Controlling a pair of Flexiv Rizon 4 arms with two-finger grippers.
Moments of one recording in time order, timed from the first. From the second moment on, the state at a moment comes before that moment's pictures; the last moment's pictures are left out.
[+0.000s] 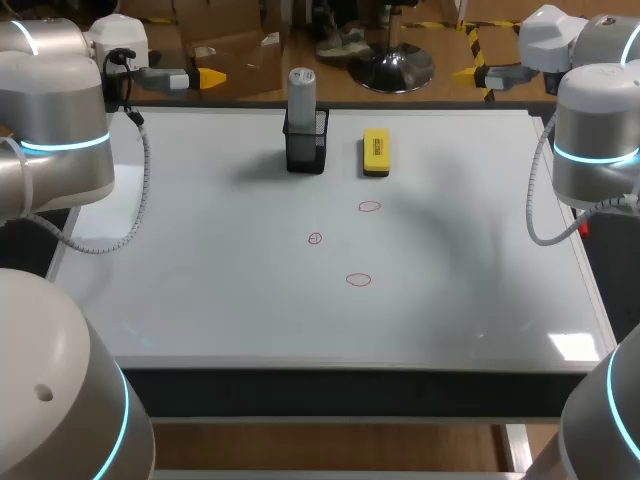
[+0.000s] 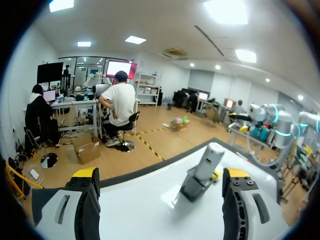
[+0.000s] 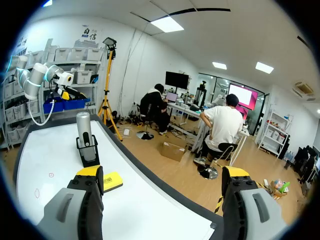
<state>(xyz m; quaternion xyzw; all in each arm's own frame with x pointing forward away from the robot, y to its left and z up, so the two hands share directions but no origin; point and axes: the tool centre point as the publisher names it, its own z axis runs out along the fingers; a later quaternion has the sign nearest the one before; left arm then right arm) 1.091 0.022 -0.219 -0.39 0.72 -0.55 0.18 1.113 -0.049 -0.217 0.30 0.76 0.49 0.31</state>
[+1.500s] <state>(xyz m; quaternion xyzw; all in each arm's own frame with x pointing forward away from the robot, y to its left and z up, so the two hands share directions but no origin) 1.029 -0.104 -0.215 -0.07 0.71 -0.70 0.00 1.113 -0.049 -0.217 0.30 0.76 0.49 0.31</state>
